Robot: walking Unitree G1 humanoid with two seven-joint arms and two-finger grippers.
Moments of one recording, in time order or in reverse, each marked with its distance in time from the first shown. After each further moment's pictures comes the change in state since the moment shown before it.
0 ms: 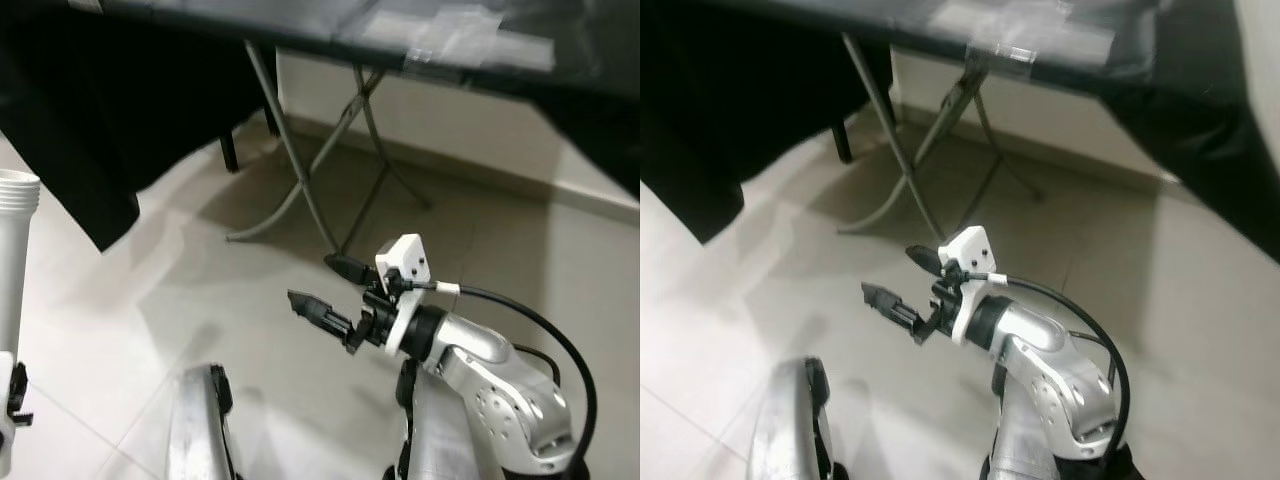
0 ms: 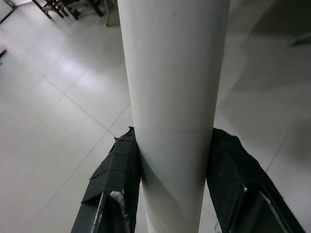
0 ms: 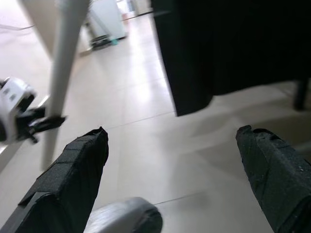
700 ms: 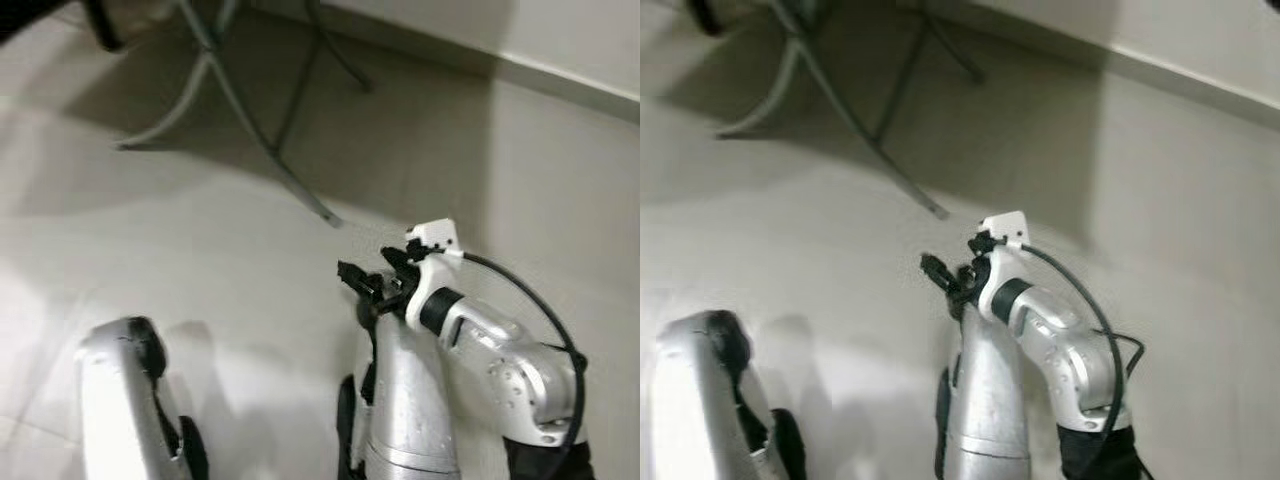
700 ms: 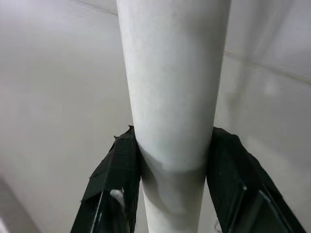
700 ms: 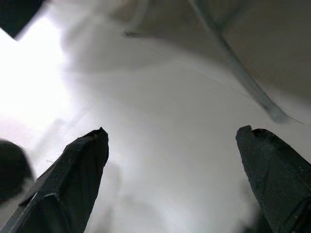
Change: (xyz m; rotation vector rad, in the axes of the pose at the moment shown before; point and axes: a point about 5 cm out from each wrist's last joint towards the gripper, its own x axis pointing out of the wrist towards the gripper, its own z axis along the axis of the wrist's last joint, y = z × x) left arm -0.005 0.064 -0.099 0.114 0.345 0.047; right arm -0.011 -0.048 0.001 0.099 0.085 -0.466
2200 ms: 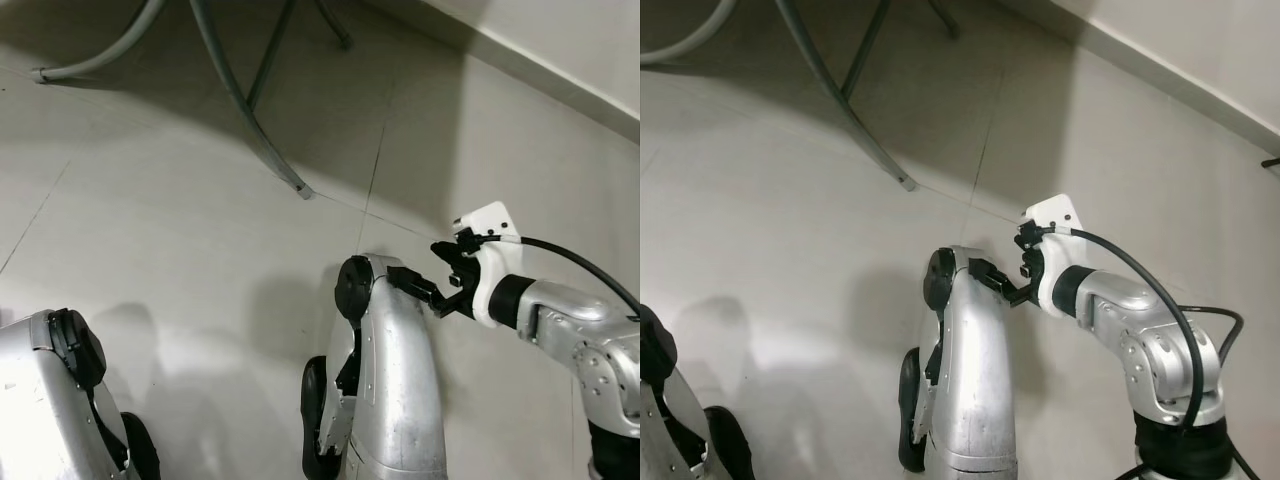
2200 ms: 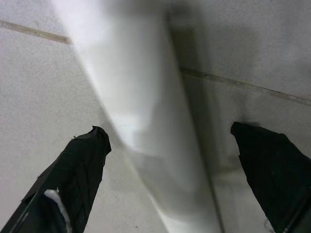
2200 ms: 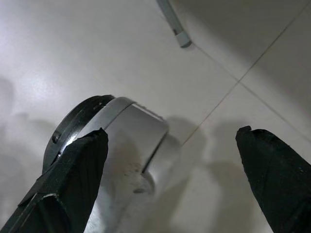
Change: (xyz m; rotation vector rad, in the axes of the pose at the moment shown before) left arm 0.011 -0.053 -0.036 -0.011 0.319 -0.218; right arm -0.050 -0.040 0.049 -0.231 0.175 -0.059
